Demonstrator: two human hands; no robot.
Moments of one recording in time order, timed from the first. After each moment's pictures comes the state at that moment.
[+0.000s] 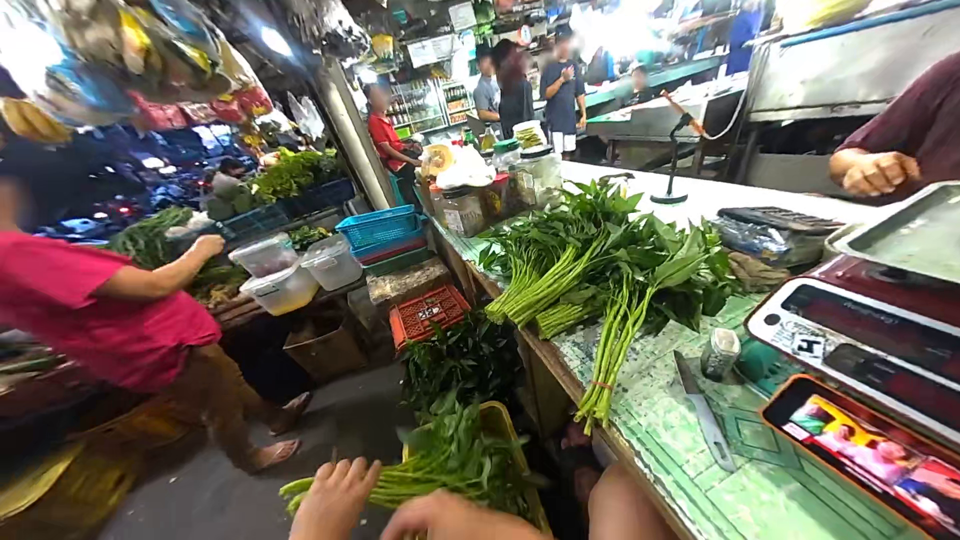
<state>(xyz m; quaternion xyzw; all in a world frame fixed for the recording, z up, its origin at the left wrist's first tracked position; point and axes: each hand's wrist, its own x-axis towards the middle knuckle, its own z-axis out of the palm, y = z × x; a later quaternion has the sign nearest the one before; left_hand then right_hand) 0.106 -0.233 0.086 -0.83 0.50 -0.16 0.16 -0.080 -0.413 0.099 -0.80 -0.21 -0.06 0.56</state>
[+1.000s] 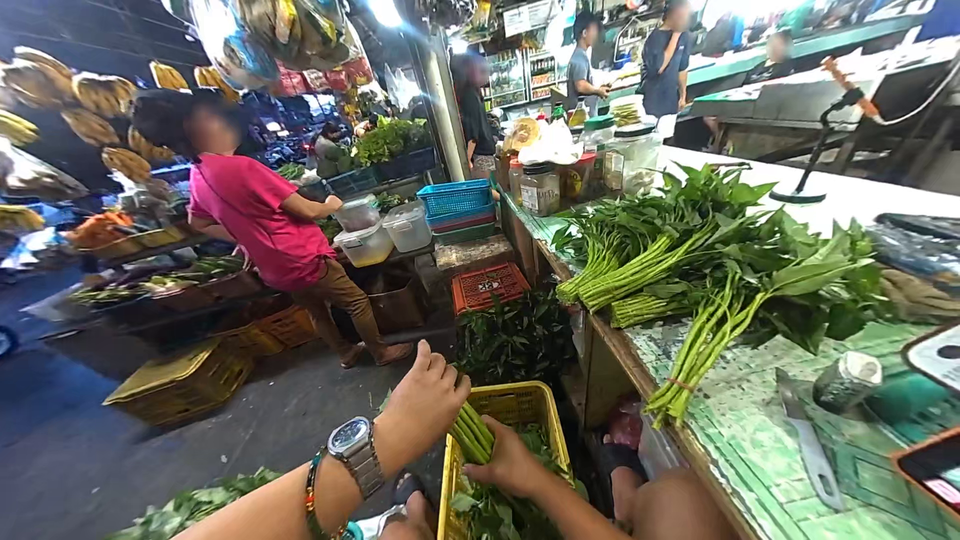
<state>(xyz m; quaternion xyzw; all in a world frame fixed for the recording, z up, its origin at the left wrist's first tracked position) 0.046 -0.300 0.214 -0.78 0.54 -0.09 0.30 -0.038 -0.426 0.047 -0.77 -0.01 -0.04 0.64</state>
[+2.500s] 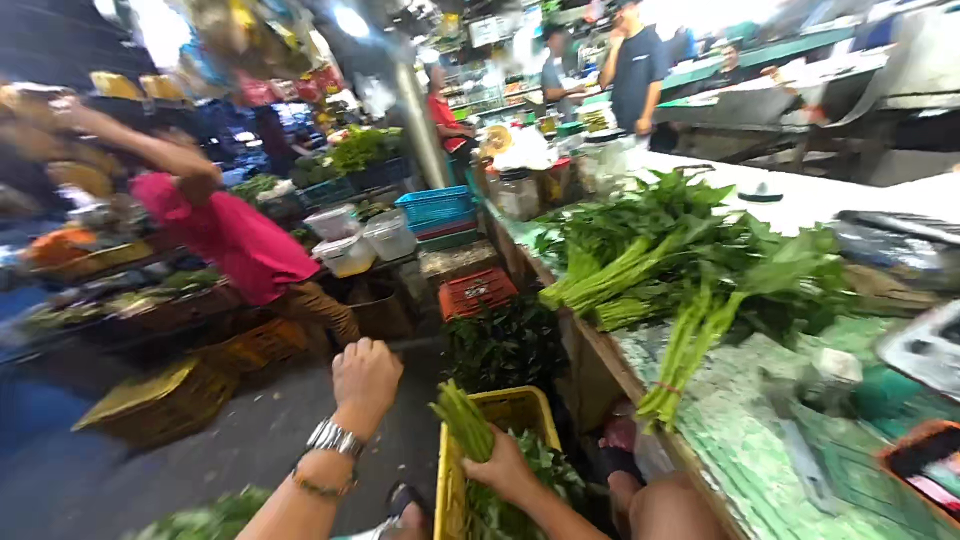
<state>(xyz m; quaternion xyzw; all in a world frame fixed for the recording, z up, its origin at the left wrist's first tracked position) 0.117 -0.291 0.207 -0.96 0.24 -0.16 0.01 -0.032 -0.424 0.027 -0.78 0.15 -0.04 0.61</state>
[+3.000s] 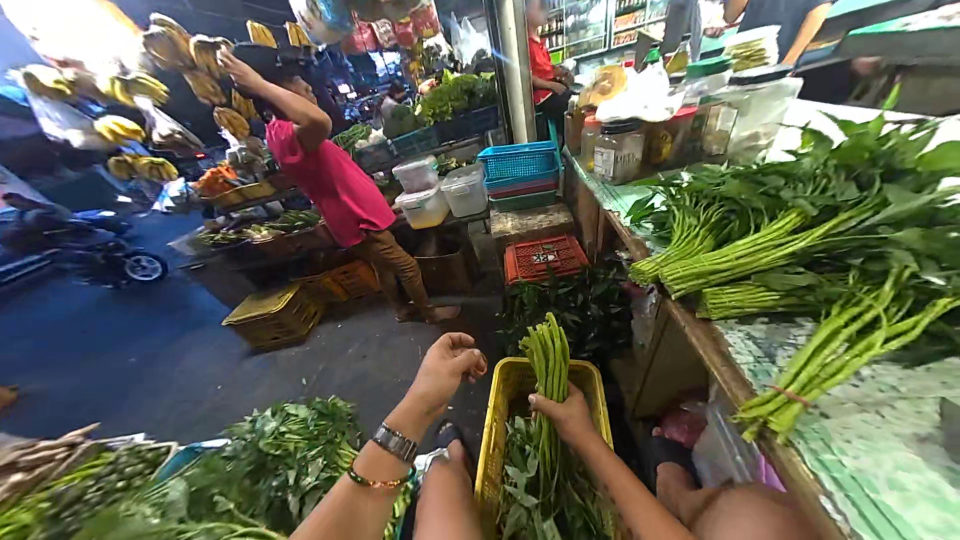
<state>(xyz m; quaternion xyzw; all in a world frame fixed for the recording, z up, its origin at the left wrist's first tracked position) 0.078 -0.246 0.165 -0.72 0.14 0.17 -0.65 -0.022 -0.432 0.030 -0.60 0.14 -0.12 0.78</state>
